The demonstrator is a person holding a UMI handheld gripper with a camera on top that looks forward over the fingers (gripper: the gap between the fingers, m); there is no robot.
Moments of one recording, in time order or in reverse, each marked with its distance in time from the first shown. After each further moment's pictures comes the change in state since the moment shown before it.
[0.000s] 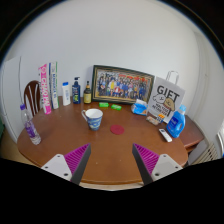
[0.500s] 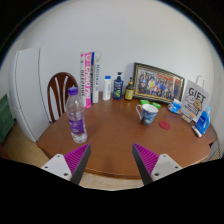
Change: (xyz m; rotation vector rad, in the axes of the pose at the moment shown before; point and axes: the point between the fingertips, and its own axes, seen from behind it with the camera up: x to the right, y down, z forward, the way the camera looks) arm -0.265 0.037 -0.016 0.002 -0.172 -0.044
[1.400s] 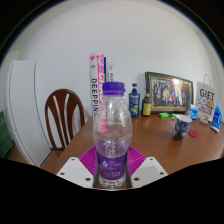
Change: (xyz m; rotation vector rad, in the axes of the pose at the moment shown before) arm -0.130 -0.070 0.166 0.248 0.006 0.119
